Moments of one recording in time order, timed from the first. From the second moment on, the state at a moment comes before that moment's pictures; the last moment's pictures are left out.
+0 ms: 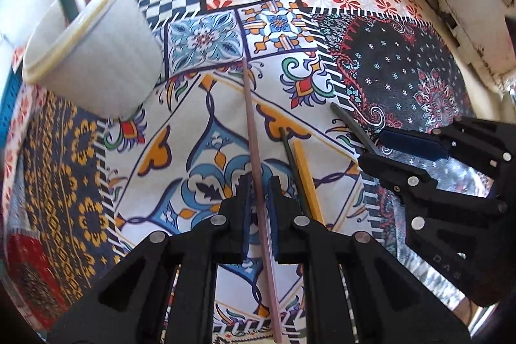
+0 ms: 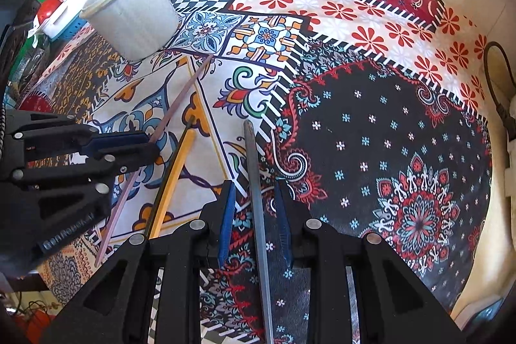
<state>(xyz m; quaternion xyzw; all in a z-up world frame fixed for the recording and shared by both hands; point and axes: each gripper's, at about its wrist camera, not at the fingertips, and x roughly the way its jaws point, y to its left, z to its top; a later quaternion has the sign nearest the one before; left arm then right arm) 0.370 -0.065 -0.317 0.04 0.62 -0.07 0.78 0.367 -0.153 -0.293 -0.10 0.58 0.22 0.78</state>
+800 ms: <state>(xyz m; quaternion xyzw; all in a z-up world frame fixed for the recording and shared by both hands) 0.333 -0.032 -0.299 -0.05 0.61 -0.08 0.79 0.339 -0.181 -0.250 -0.05 0.54 0.20 0.82</state>
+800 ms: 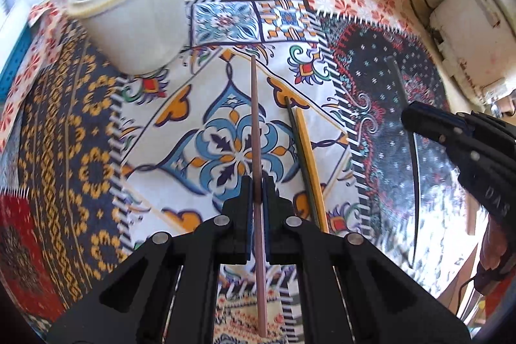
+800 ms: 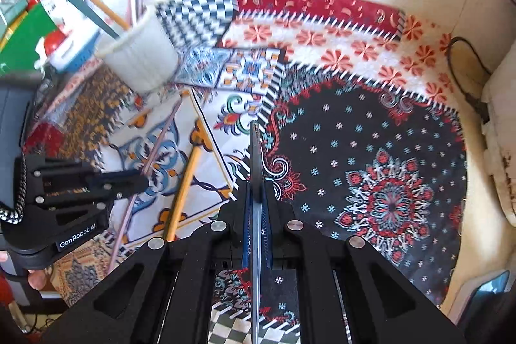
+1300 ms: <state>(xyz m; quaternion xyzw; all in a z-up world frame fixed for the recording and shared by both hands) 0.294 0.007 -0.205 -0.09 0.49 -0.03 0.86 0.314 -0.190 -0.182 -0.02 0.45 0.21 0.87</state>
